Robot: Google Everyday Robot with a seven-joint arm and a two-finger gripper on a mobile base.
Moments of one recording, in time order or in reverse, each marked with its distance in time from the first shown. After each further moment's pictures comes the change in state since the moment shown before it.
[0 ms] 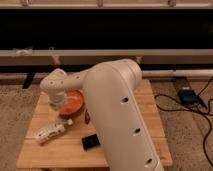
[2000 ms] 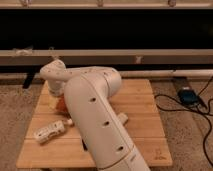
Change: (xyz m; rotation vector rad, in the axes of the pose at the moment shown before) arm -0.052 -0.090 0.034 0.035 0.039 -0.017
